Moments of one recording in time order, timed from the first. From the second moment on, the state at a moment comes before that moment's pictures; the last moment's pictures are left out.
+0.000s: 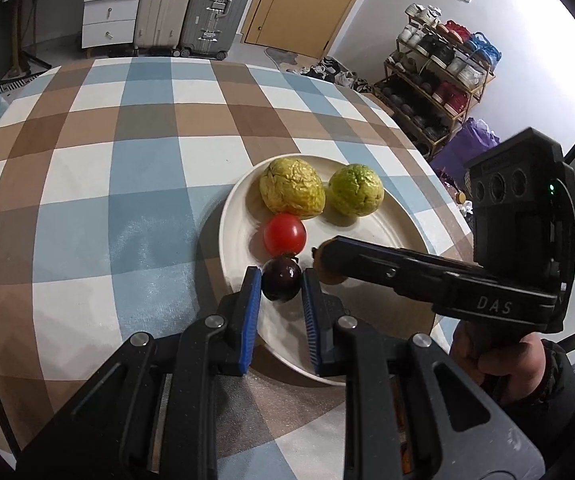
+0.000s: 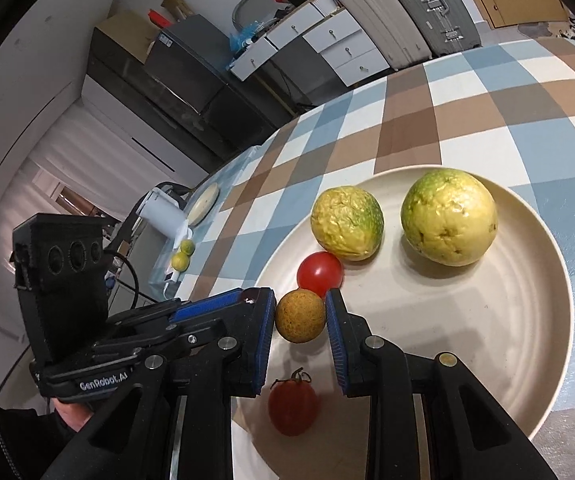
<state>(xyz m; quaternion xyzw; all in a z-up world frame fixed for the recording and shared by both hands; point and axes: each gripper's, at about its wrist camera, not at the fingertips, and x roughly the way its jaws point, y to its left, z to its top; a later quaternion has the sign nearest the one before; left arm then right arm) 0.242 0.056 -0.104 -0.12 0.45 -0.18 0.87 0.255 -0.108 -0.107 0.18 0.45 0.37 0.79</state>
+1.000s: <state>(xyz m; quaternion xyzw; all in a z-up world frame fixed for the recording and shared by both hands) 0.119 0.029 -0.013 -0.06 0.36 -0.13 0.92 0.157 -0.169 -0.035 0.19 0.36 0.33 0.85</state>
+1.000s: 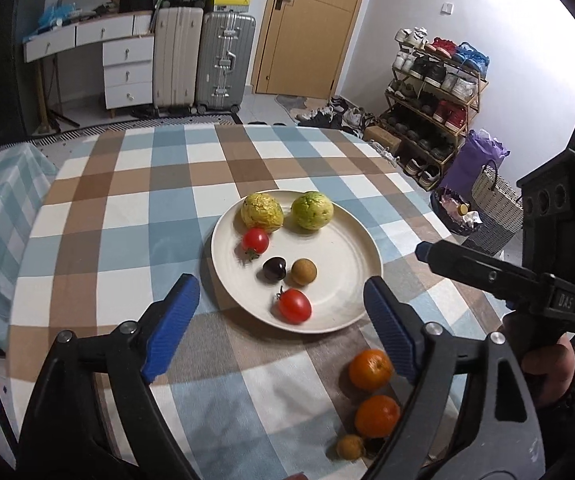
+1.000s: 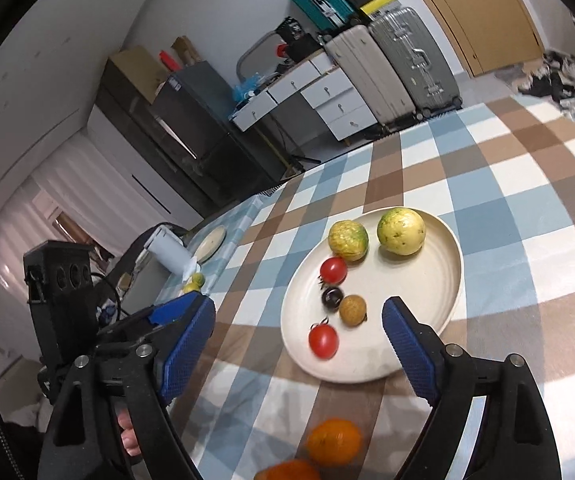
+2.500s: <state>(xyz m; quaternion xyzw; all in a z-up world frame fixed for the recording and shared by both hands) -0.011 0.035 -0.078 -0.07 0.35 -0.06 0.93 -0.003 -0.144 -0.104 0.08 0.39 0.36 0.84</state>
